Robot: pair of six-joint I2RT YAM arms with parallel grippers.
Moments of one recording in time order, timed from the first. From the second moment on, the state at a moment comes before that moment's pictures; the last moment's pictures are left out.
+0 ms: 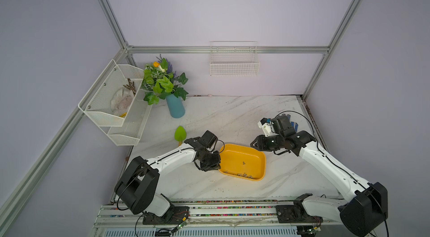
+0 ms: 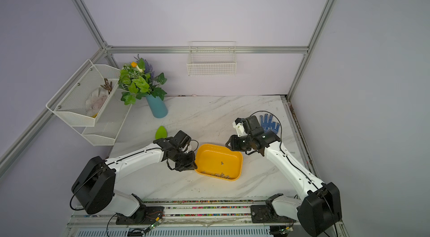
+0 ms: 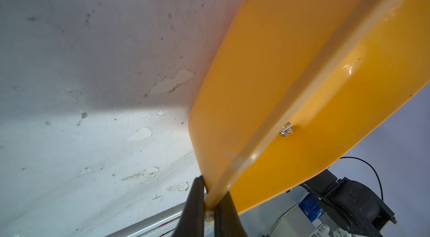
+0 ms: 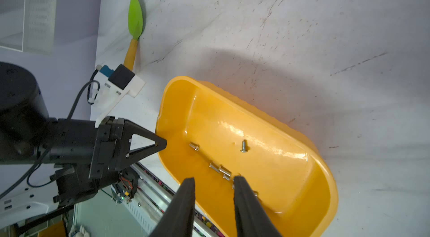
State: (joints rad) left arm -0.64 1.50 0.91 -0.64 0.43 -0.85; right arm 0.42 1.24 1.04 -0.75 -0.45 0.42
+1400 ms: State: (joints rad) left arm -0.58 1.49 1.01 -0.84 0.61 -0.78; right arm 0.53 1.36 1.02 -0.72 -0.36 0.32
